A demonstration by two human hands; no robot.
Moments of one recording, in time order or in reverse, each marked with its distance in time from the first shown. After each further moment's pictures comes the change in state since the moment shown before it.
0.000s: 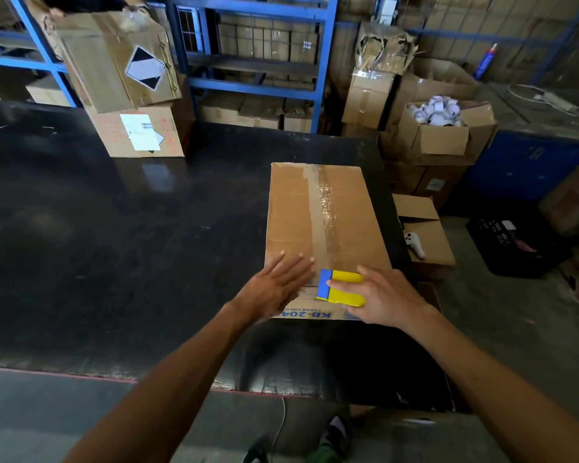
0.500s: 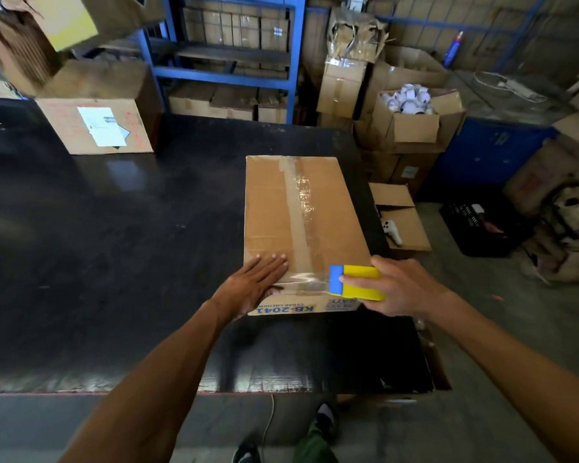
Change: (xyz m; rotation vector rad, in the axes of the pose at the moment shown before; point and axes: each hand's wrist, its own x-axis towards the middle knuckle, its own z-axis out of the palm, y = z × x) left_hand -0.006 -0.016 0.029 -0.081 -0.208 -0.072; right_hand -0.034 0.055 0.008 -0.086 0.047 -0.111
